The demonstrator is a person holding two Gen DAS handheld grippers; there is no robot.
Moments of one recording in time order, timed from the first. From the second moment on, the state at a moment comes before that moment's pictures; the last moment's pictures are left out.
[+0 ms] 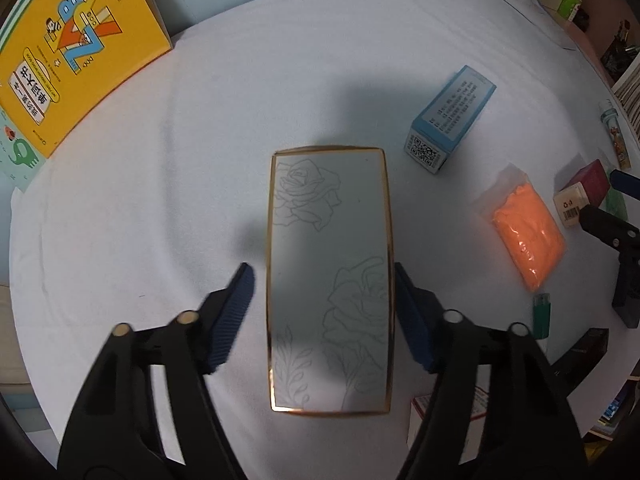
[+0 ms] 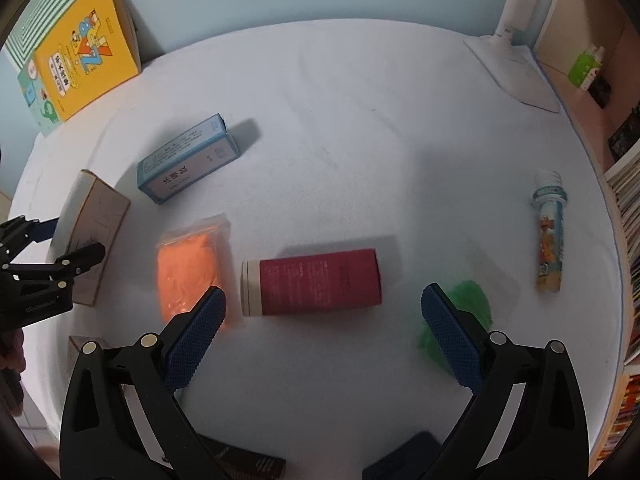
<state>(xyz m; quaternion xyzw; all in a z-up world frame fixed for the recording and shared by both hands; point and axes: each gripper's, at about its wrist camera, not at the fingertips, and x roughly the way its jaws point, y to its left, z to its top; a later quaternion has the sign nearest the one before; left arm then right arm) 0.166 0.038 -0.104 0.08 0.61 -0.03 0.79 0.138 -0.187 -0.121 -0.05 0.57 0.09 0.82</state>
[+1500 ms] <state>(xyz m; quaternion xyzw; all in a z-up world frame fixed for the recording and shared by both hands) 0.030 -0.081 -0.037 0.17 0.53 -0.23 0.79 -0.066 -0.266 -0.032 0.05 0.48 -0.07 0.87</state>
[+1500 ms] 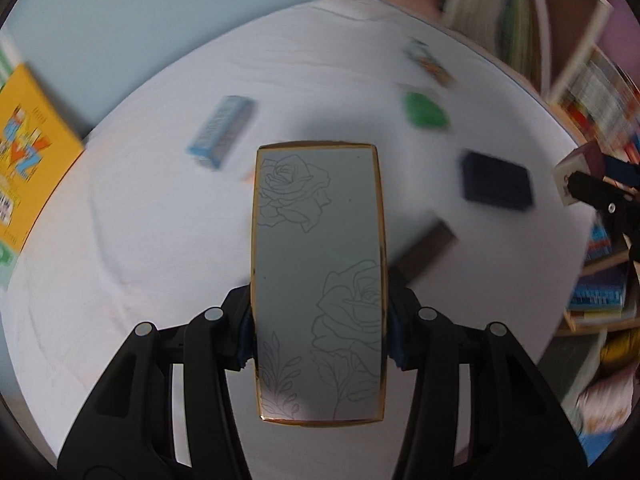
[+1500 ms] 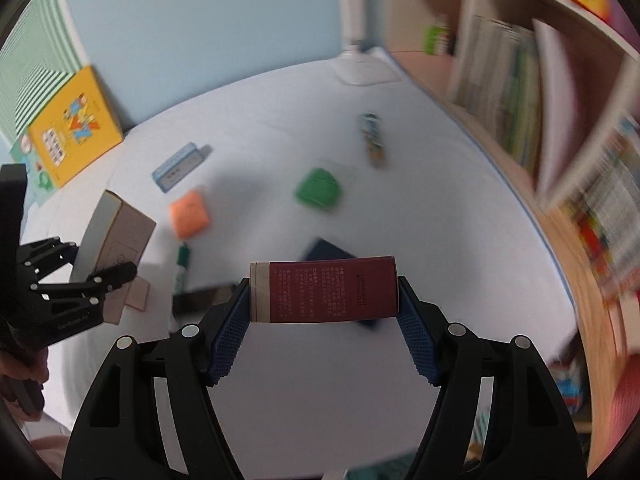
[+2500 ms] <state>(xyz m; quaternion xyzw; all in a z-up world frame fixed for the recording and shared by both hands) -0.264 -0.296 -0.080 0.40 0.47 -0.53 0.58 -0.432 -0.367 -0.092 0.29 0.46 -0.32 0.77</state>
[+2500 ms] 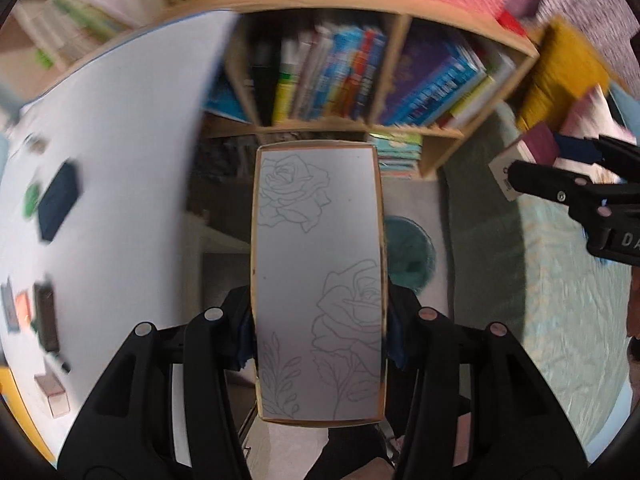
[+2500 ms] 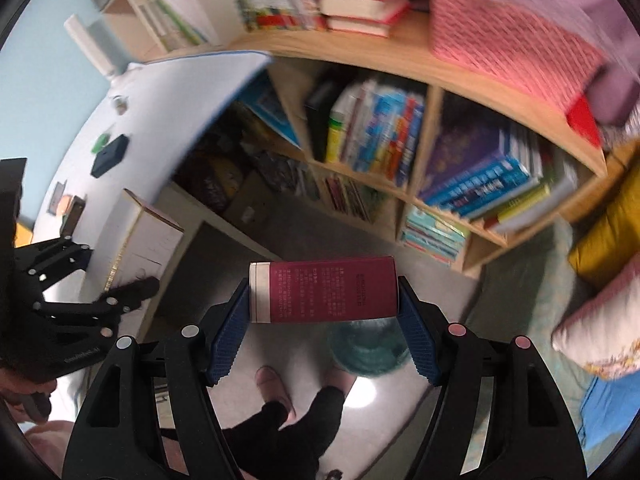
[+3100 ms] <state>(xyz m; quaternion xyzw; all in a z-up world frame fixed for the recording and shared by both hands) -0.363 -0.347 -0.131 0.48 0.46 -0.57 0.48 -0.525 -0.389 -0.120 0.42 0.41 -0.33 0.74</state>
